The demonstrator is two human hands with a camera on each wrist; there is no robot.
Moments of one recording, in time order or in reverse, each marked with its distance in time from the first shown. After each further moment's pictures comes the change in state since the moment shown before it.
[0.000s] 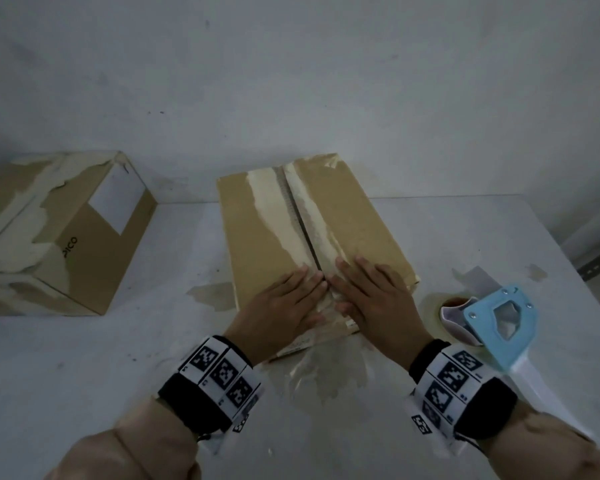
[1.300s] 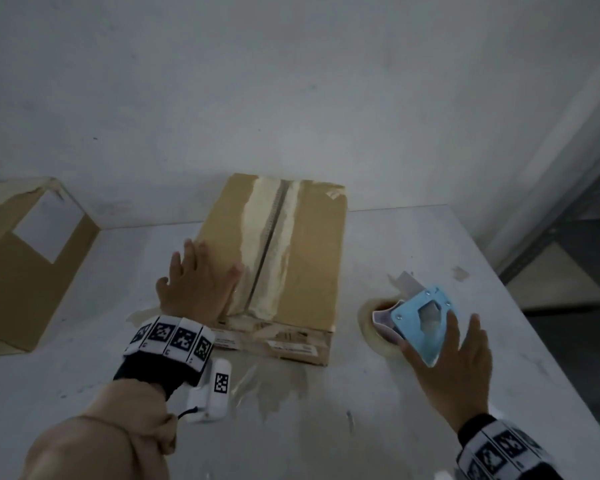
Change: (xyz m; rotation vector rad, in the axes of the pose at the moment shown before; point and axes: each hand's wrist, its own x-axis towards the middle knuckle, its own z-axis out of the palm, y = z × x) left_hand 0.046 -0.013 -0.013 -0.189 -0.044 -0.944; right_hand -0.145 0.072 -0.034 0.134 -0.174 1.044
